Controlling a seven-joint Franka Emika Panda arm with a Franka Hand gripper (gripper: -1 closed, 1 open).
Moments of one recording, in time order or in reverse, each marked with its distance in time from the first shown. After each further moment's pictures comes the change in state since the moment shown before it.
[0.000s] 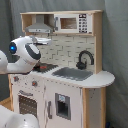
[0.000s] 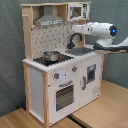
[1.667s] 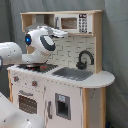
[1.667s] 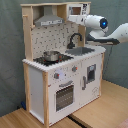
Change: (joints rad) arm -0.358 0.078 0.103 0.233 0.001 -0.026 0.112
